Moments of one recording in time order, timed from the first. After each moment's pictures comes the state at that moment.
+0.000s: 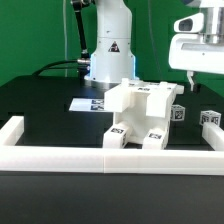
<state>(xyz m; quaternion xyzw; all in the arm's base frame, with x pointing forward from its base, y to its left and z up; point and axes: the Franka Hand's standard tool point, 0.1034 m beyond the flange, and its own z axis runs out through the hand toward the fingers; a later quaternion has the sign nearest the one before) 0.459 0.180 0.066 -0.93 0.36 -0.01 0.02</state>
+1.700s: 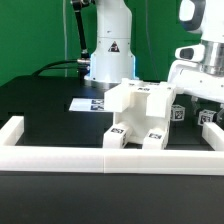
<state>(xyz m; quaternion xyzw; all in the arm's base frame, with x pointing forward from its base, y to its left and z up) 0.431 0.185 0.011 -0.94 0.33 0.01 -0.02</state>
